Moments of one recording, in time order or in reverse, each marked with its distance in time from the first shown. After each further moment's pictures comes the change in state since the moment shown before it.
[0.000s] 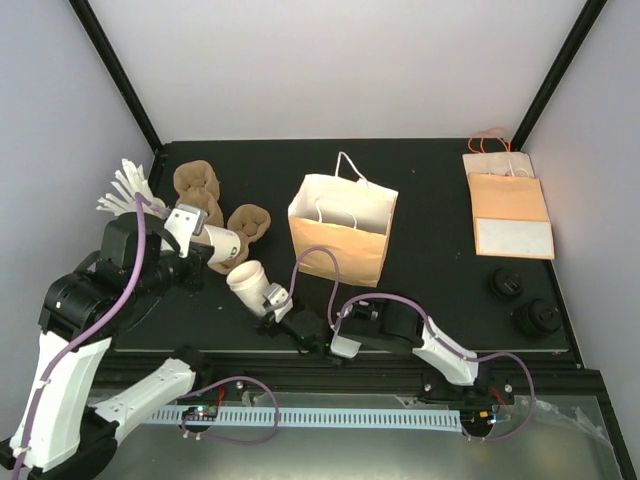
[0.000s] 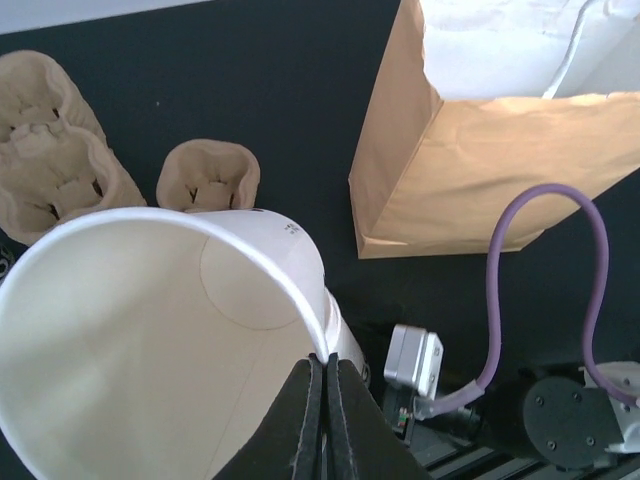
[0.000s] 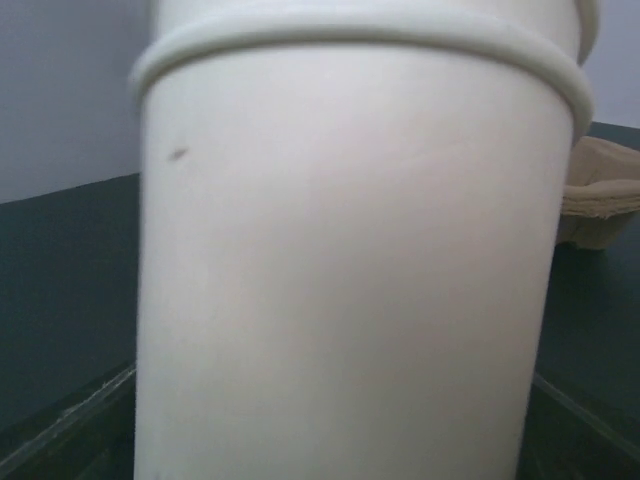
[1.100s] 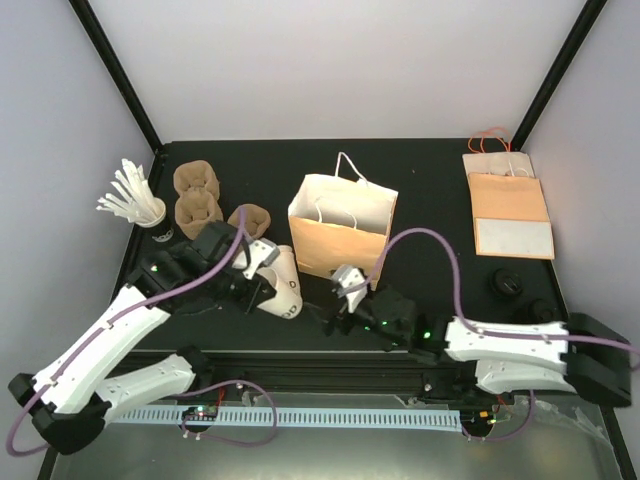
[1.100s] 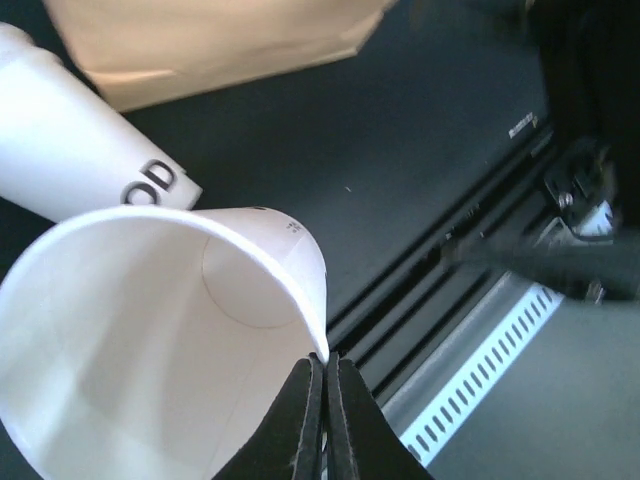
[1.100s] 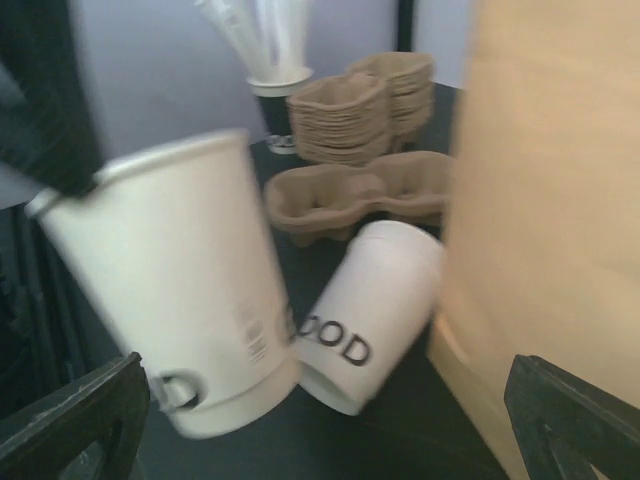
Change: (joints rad) left arm -0.190 0.096 -0.358 0.167 0.323 -0.043; right arm -0.058 -1.158 -0.447 -0.877 -0.157 0.072
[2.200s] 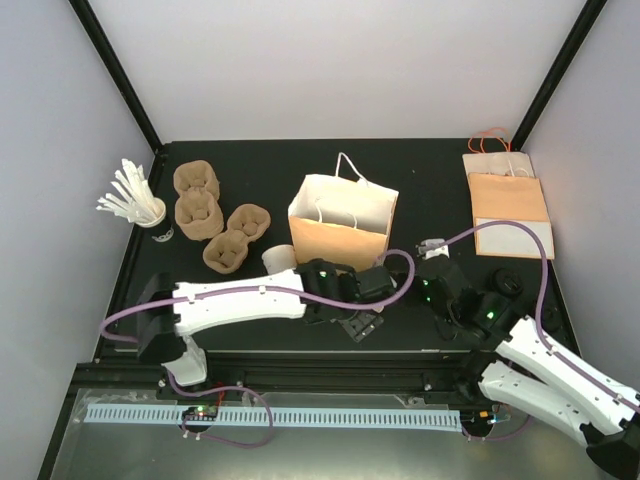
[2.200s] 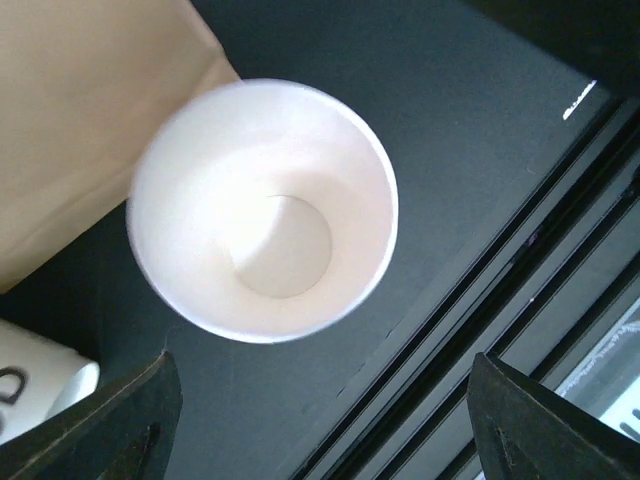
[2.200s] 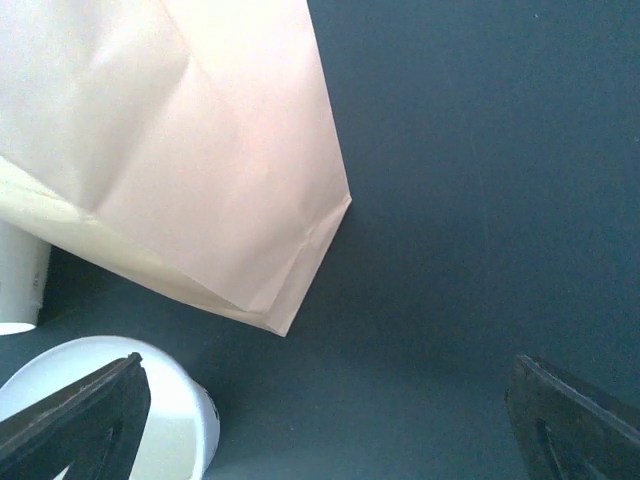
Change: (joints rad) left arm -0.668 0.760 0.350 0.169 -0.525 -0.191; right arm -0.458 -0.418 0.192 -1.151 0.090 0.433
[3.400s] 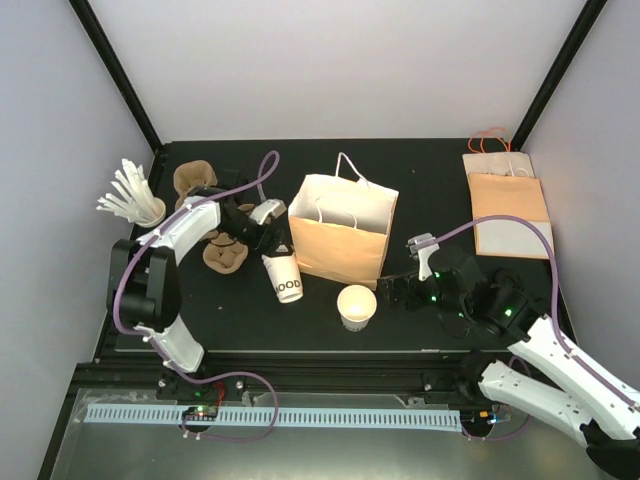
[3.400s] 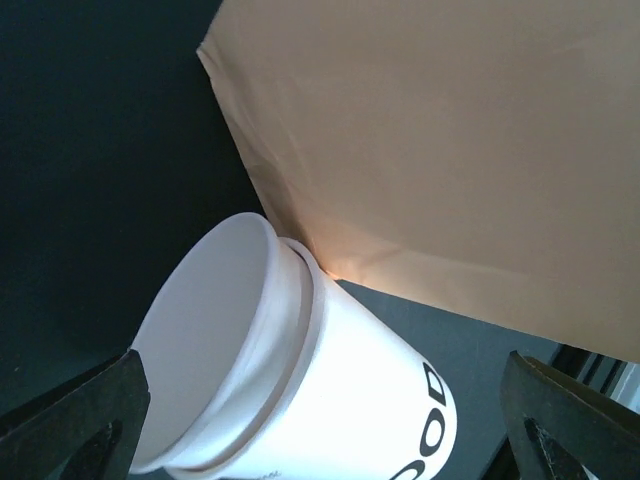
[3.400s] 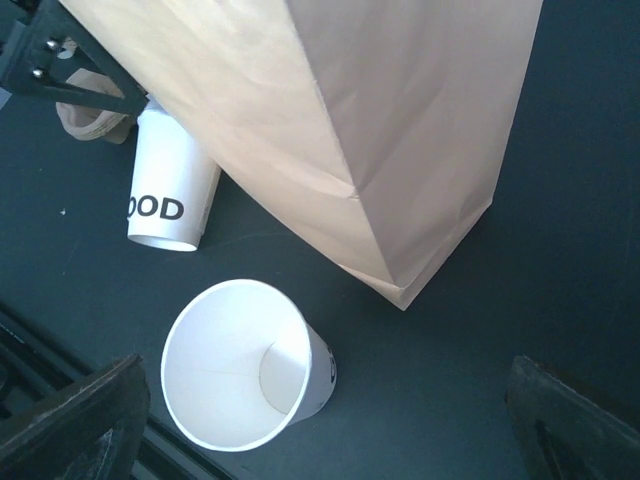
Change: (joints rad) left arm 1.113 -0.013 -0.246 0.110 0.837 0.685; right arm 0.000 -0.007 0.164 -0.100 -0.280 -0.130
